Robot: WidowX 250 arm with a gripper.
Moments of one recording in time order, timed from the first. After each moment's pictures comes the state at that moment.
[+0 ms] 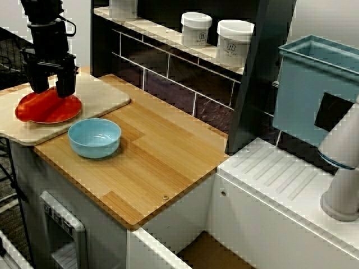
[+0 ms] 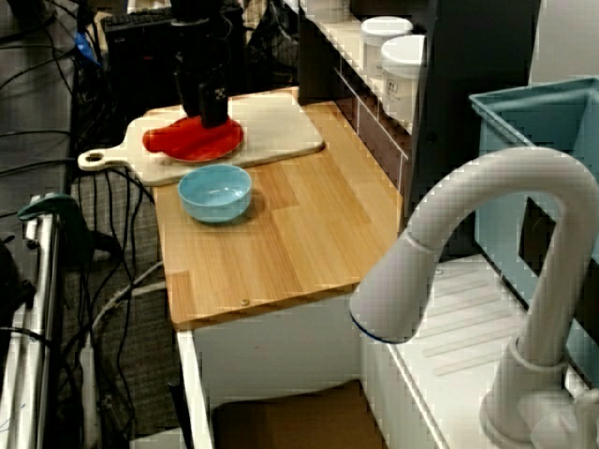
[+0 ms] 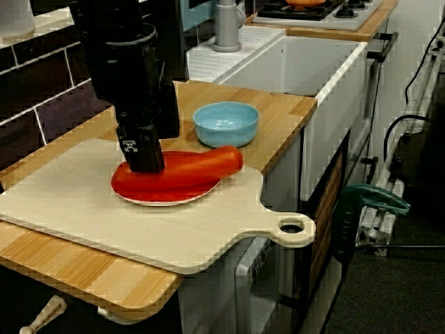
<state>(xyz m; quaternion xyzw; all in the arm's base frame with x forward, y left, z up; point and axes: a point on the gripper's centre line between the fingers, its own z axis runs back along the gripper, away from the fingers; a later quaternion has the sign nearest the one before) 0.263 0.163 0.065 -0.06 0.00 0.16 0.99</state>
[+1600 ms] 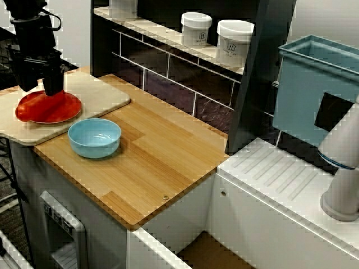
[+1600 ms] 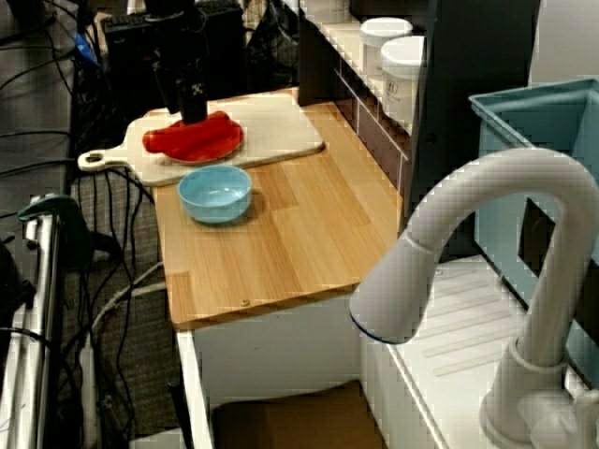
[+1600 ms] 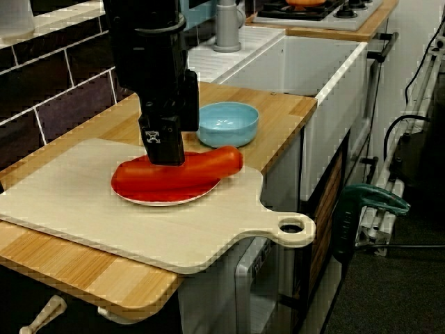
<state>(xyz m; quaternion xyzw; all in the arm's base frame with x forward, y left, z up) 0.245 0.157 0.074 -0.05 -0.03 0.14 0.99</state>
